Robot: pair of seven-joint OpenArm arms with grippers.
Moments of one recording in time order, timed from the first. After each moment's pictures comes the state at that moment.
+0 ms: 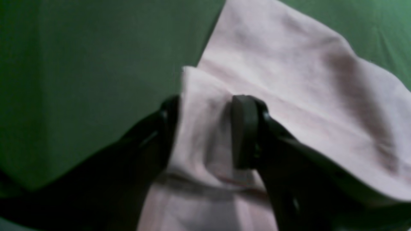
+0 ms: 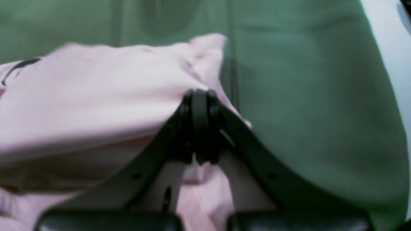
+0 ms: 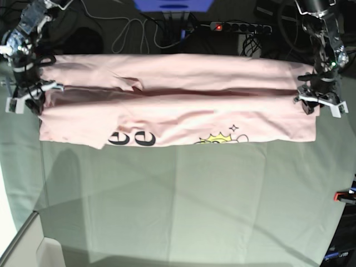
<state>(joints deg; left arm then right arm) 11.6 -11.7 -28.5 71.2 -22.7 -12.8 19.2 -13.5 -2.8 49.9 87.4 -5.8 39.9 -13.9</state>
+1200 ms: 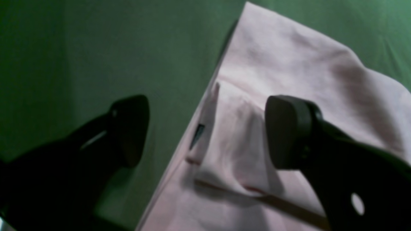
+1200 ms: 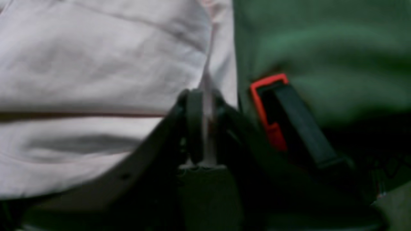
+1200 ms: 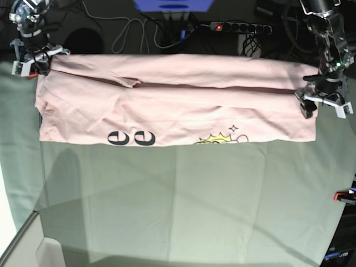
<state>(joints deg) 12.1 -13.5 -28.8 71.7 -22.7 -12.8 19.2 -20.9 -6.8 55.0 85.1 -5.6 39.9 -13.8</state>
